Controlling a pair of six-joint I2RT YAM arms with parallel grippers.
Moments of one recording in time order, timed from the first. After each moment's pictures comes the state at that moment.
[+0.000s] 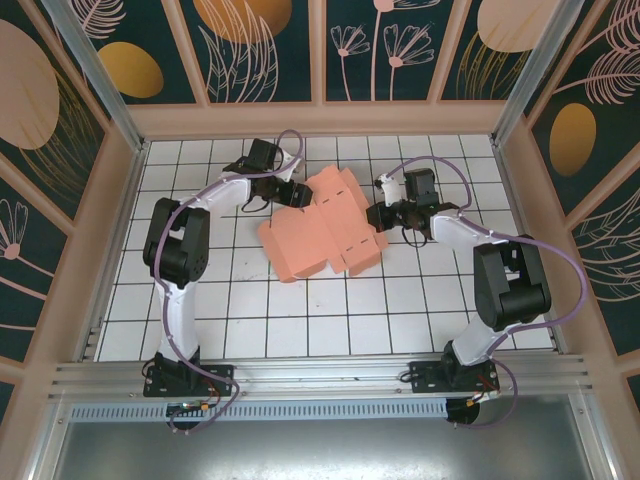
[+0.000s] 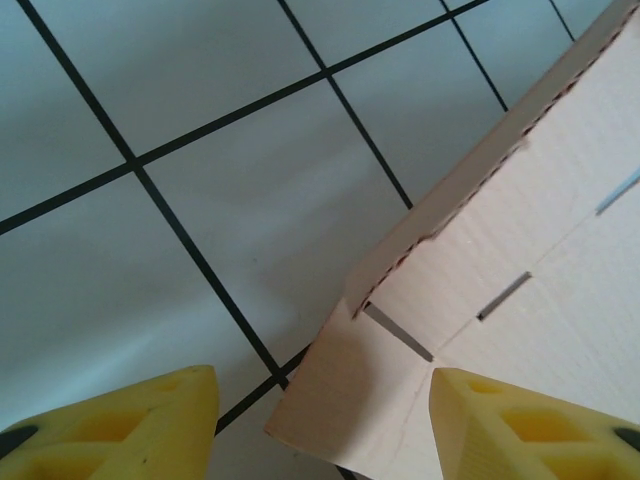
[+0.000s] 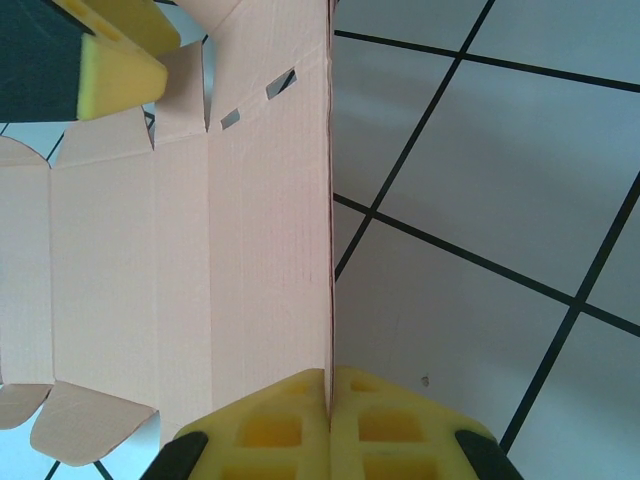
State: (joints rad) left arm -0.35 2.12 1.60 -0.43 0.49 -0.05; right arm 0.28 1.65 0.98 -0.14 -0.52 0.00
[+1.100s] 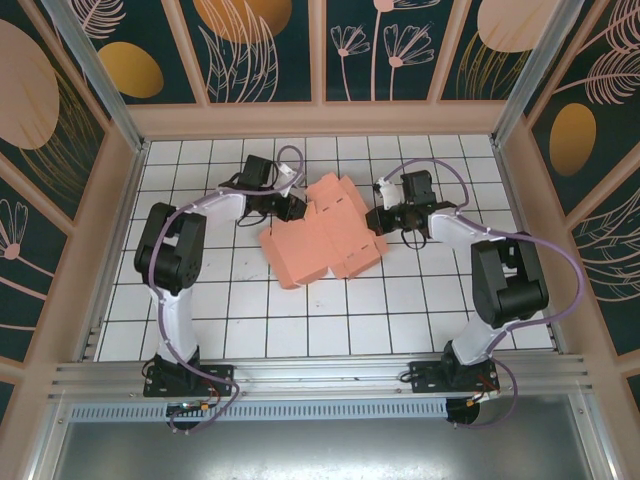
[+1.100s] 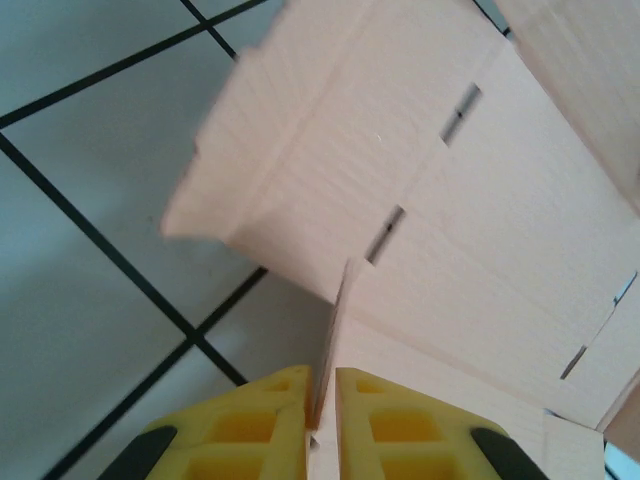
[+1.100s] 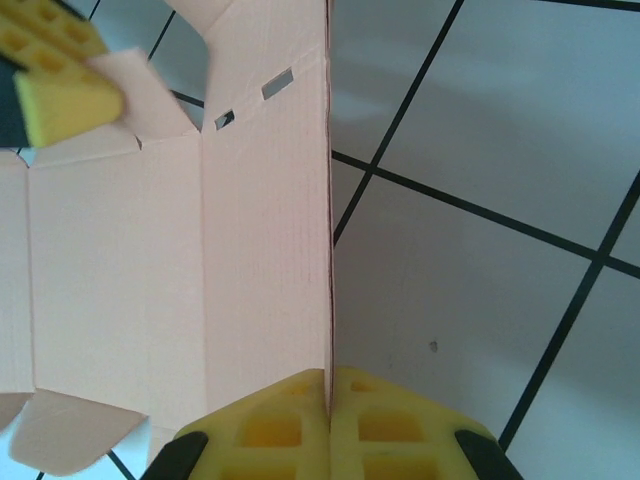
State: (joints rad) left arm -0.36 2.00 1.32 -0.20 0.62 0.07; right arm 0.29 1.68 1.01 -0.22 -0.51 0.00
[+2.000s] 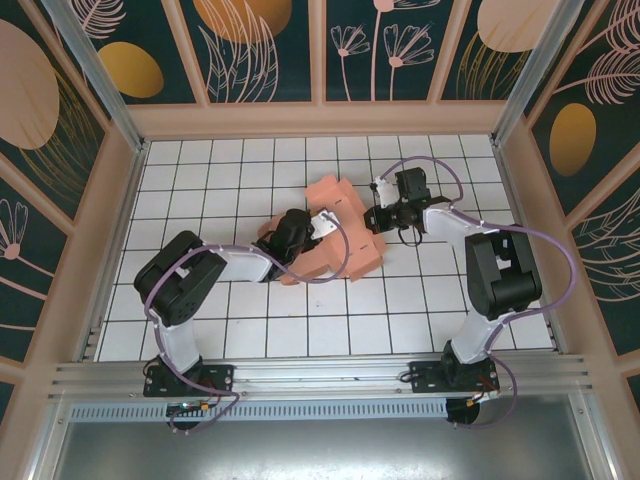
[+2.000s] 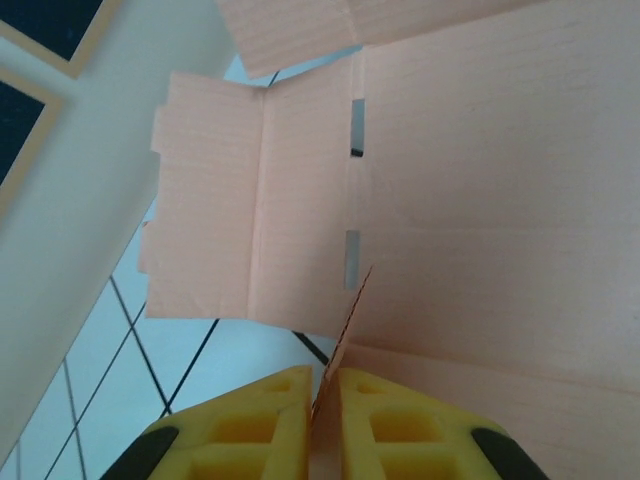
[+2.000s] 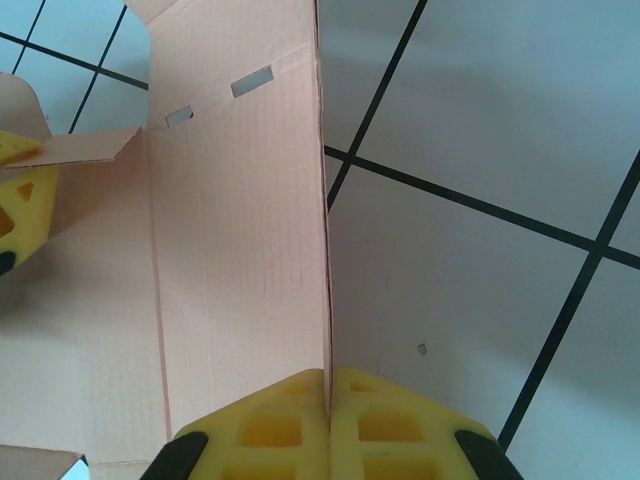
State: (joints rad) left arm -0.73 1.86 0.87 0.52 -0.31 0.62; right arm 0.30 1.73 1.06 -0.27 -0.47 0.03
